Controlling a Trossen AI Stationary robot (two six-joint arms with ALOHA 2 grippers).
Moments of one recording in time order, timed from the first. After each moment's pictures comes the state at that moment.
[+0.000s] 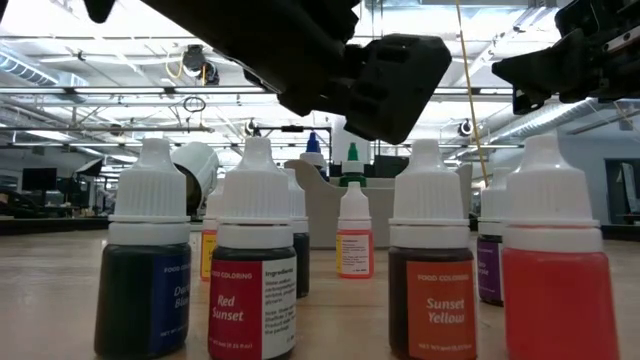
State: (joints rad) left arm -0.50 2.18 1.38 0.19 -1.20 -0.13; right arm 0.20 0.42 0.02 0.46 0.16 -0.04
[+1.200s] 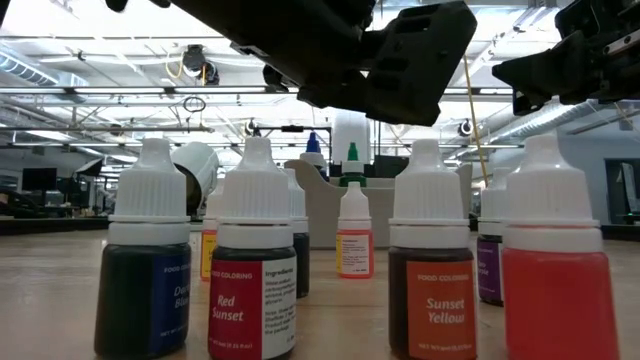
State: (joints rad) left arm -0.49 2.17 1.38 0.29 -1.09 -0.08; right arm 0.20 0.42 0.02 0.45 0.15 -0.05
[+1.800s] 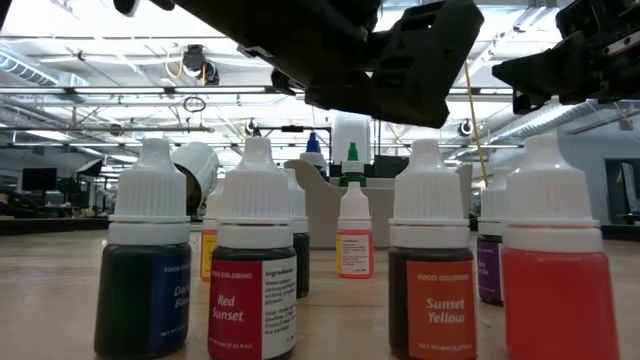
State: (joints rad) left arm -0.48 2.17 1.38 0.30 -1.03 -0.08; right arm 0.20 0.42 0.02 0.45 0.16 -0.06
